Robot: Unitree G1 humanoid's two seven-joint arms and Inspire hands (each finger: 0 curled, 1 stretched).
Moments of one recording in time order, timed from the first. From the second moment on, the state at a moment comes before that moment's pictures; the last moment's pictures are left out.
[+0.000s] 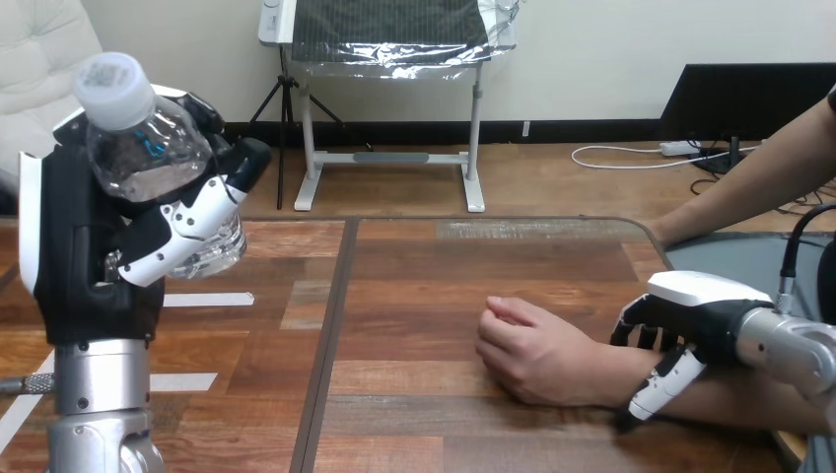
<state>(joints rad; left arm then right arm) 0.04 0.11 0.17 -0.25 -0.14 -0.38 -0.05 -0.47 -0.72 0.36 0.62 -0.64 -0.20 0.46</state>
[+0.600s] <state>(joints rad) 0.04 0.10 0.18 -0.25 -0.14 -0.38 -0.04 -0.47 -0.71 0.38 0.59 -0.66 -0.18 0.46</state>
